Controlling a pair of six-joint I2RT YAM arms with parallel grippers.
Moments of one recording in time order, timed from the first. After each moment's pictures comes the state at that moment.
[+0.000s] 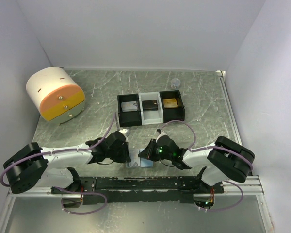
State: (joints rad) left arm -0.98 1.26 0.47 -0.11 0.06 -0.76; right arm 0.95 1.44 0.27 0.61 -0.10 1.14
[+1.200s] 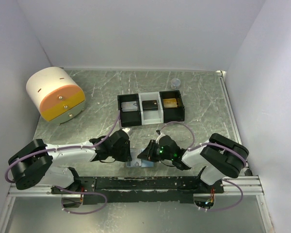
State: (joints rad) left arm -0.99 1.32 0.53 -0.14 0.04 -0.76; right arm 0.93 1.52 0.23 0.75 -0.20 1.14
